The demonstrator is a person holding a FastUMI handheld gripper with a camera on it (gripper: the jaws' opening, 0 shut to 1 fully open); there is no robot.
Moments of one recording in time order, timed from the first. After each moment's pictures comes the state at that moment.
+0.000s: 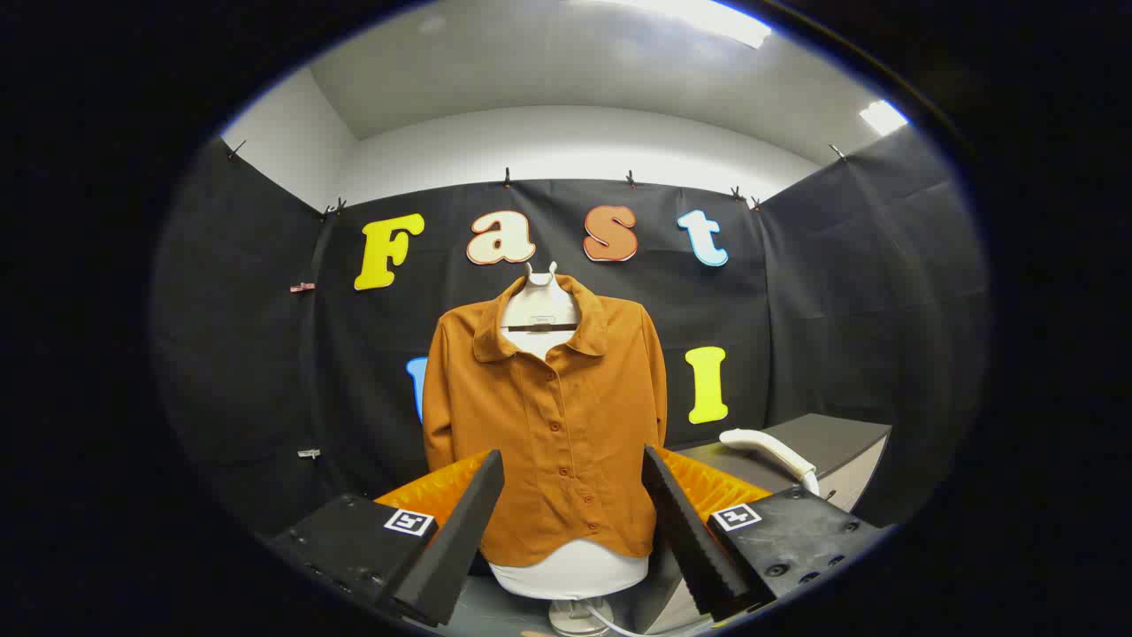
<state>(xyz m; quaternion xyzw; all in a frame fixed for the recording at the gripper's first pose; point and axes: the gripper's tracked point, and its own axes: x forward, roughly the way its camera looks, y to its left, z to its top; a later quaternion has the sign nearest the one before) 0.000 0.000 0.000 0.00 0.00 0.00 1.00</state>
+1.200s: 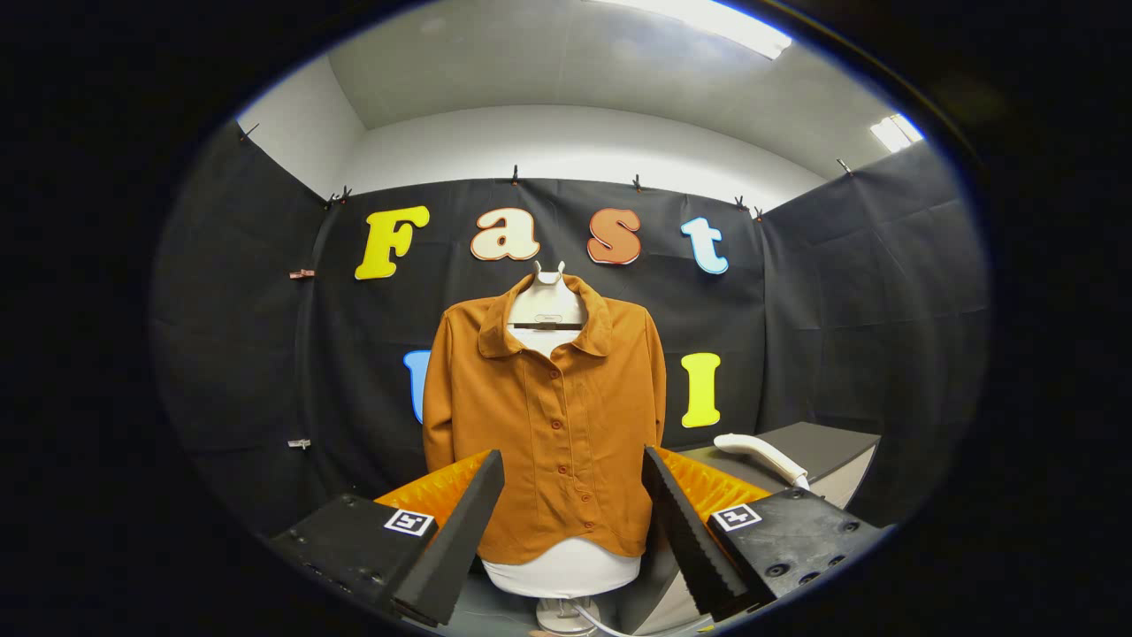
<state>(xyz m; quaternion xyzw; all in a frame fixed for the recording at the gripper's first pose) -0.006 0.015 -0.003 -0.02 0.00 -0.02 1.00</state>
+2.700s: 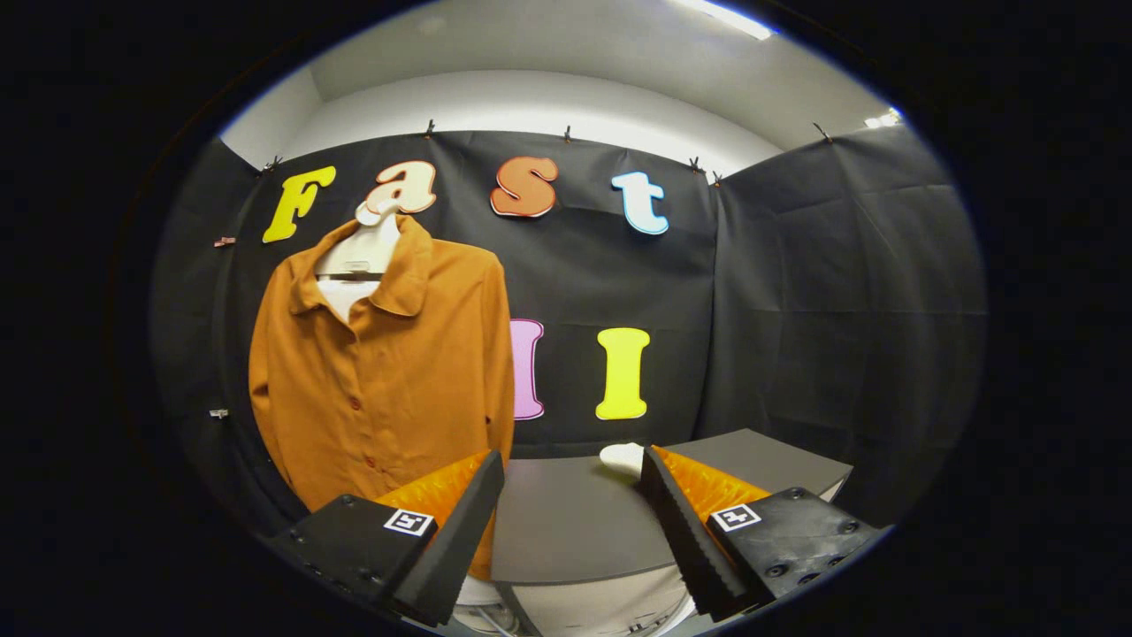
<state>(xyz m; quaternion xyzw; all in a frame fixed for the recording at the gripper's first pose) 0.154 -0.262 -0.044 -0.04 0.06 -0.08 0.99</state>
